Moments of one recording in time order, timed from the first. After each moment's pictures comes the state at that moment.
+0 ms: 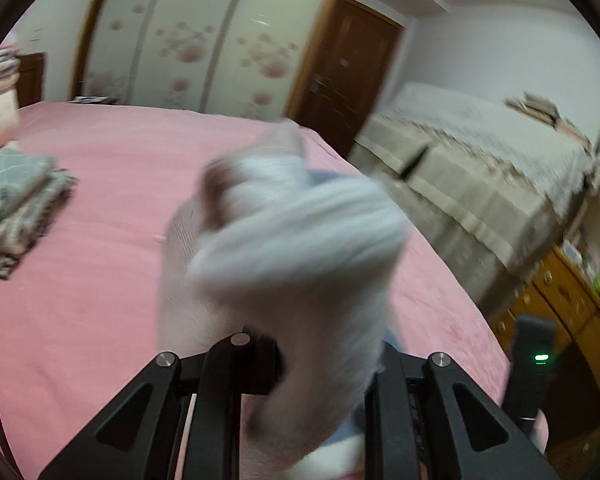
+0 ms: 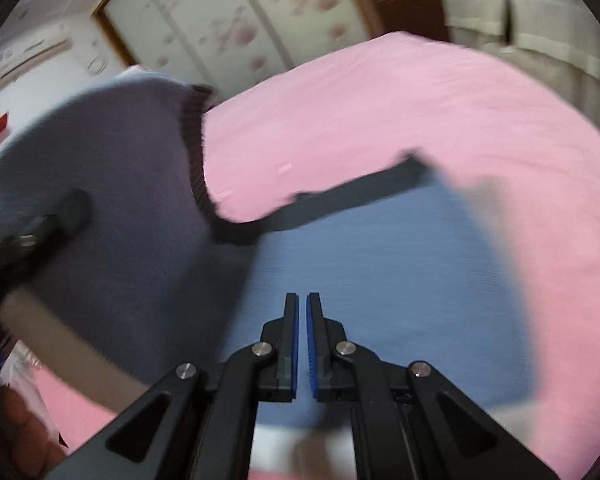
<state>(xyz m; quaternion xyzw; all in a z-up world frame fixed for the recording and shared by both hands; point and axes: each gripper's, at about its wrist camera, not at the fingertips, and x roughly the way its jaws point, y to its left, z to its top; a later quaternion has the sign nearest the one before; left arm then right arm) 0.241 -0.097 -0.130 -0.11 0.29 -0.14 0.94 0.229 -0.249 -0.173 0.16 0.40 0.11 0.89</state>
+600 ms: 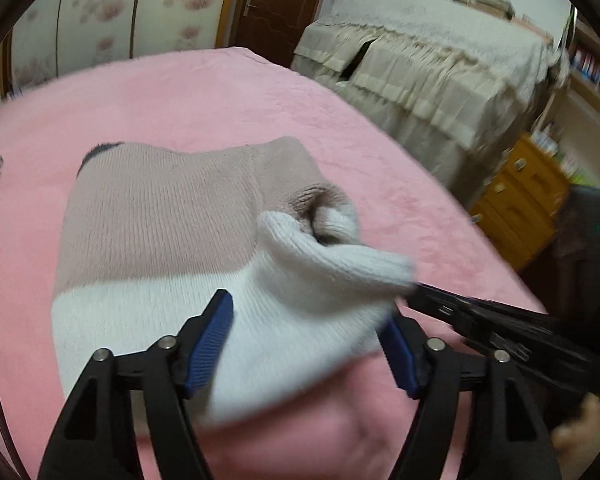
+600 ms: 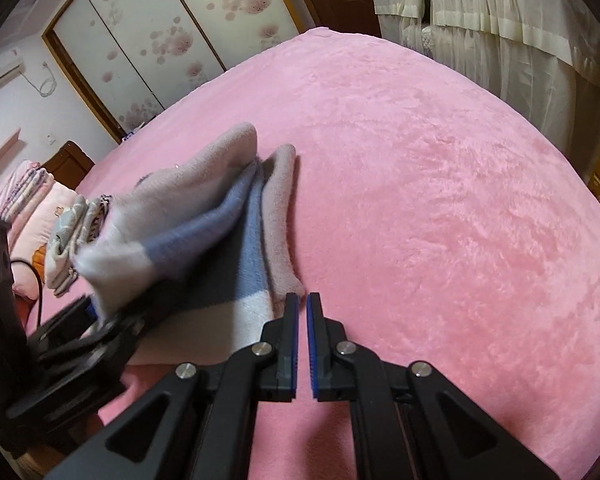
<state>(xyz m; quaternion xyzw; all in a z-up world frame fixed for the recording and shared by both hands) 0.199 -0.174 -0.177 -0.05 0.41 -0.25 0.88 0.175 -0.352 -0.179 0.19 0.43 0.06 0.88</state>
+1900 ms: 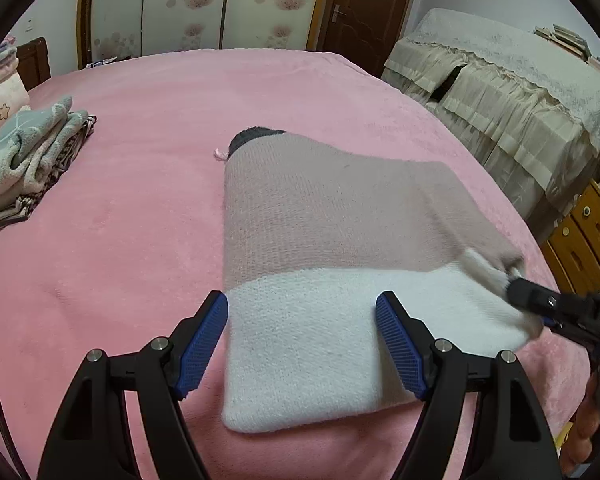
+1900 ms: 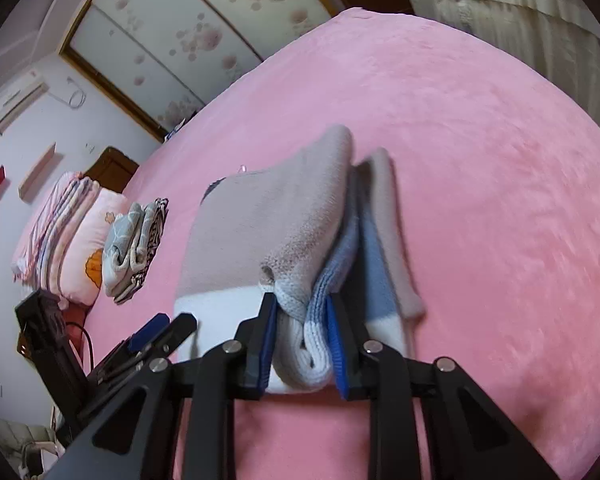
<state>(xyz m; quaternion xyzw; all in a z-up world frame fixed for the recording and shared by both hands) 0.212 -0.100 -0.180 -0.05 0.41 -0.08 0.90 0.192 -0.321 -0.162 0.27 0.44 0.13 0.85</state>
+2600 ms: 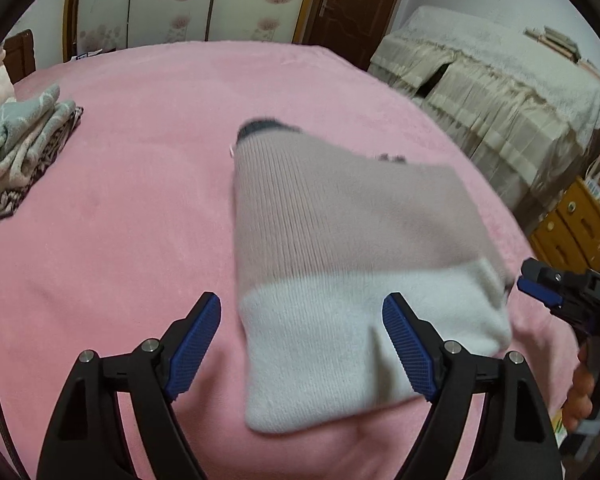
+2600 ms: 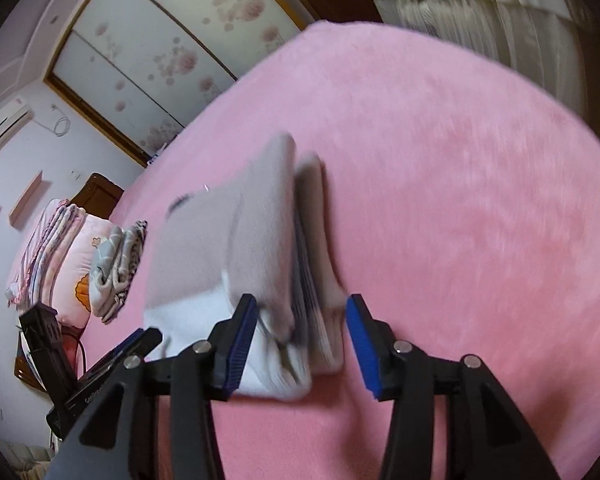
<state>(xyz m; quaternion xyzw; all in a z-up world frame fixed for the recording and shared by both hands) 0.218 -0.076 -0.181 -0.07 0.42 -0.12 0.90 0.195 -0.360 -0.166 0.27 0.42 0.10 0.86</state>
